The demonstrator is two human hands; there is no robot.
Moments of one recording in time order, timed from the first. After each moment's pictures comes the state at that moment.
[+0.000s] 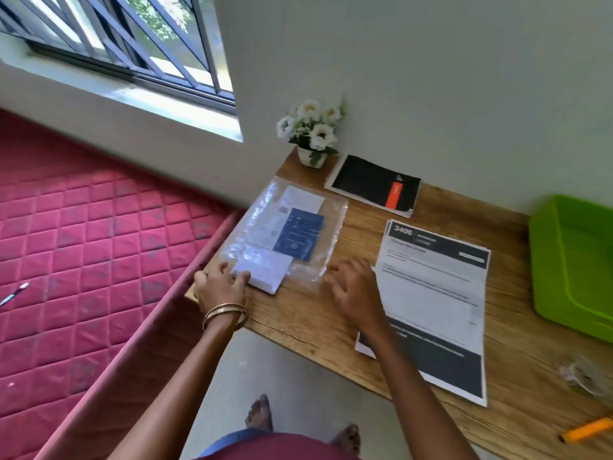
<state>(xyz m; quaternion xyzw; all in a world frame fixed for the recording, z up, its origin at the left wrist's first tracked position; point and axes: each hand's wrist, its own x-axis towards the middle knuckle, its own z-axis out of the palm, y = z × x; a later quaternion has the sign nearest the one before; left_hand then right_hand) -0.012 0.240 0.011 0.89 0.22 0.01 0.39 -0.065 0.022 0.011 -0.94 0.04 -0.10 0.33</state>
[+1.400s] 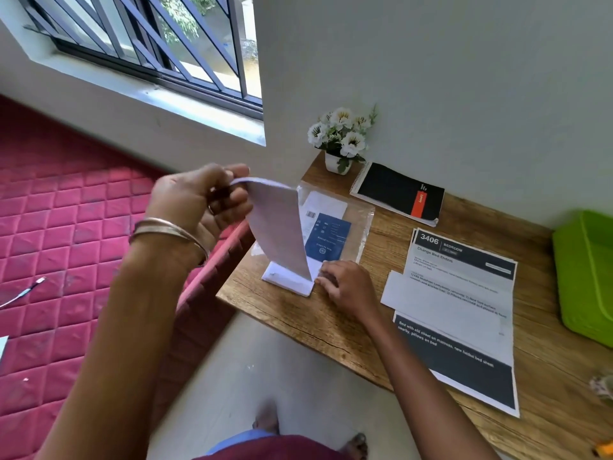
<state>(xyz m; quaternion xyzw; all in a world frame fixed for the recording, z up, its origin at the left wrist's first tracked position) 0.010 0.286 0.213 0.57 0.13 -0.07 0.81 -0.024 0.068 0.003 -0.97 -0.03 -0.03 0.25</state>
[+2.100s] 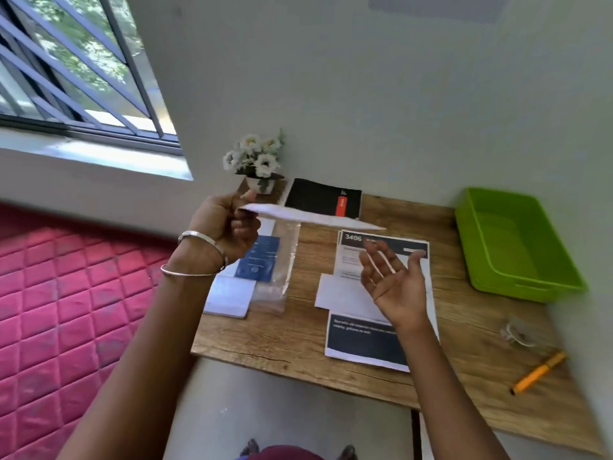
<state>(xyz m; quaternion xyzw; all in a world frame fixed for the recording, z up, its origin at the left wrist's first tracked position) 0.033 0.165 0.180 0.41 0.04 -0.39 0.82 -0.114 -0.073 0.059 -0.23 0.22 -0.13 0.94</state>
